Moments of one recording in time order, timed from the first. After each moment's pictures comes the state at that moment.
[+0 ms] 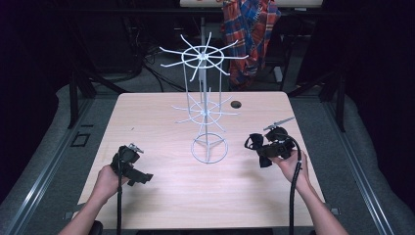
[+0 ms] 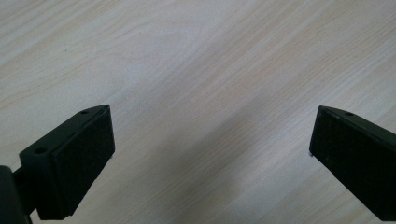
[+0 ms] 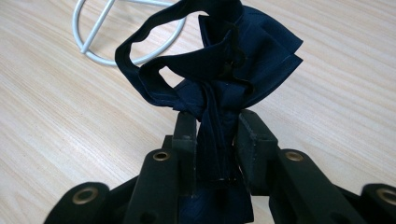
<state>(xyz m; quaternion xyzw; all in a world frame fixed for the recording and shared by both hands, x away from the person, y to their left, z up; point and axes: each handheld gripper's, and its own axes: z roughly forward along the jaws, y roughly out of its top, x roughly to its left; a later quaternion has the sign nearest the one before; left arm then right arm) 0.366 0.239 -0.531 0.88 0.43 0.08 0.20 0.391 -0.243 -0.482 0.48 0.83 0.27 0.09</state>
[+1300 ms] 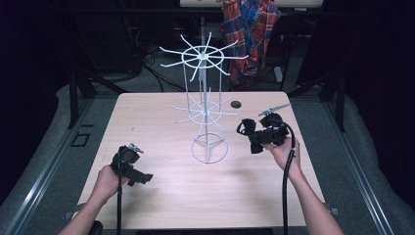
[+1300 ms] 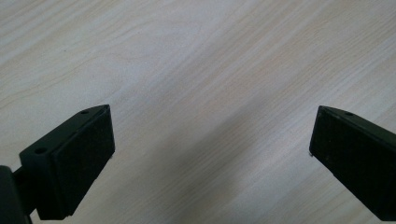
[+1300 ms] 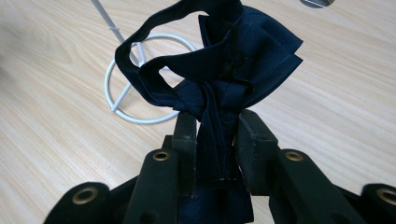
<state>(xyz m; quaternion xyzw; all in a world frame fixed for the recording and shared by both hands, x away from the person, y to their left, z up) 0.366 0.239 -0.531 0.88 0.43 0.08 0.20 0.413 -0.224 -0.451 0.46 0.82 0.32 0.10</state>
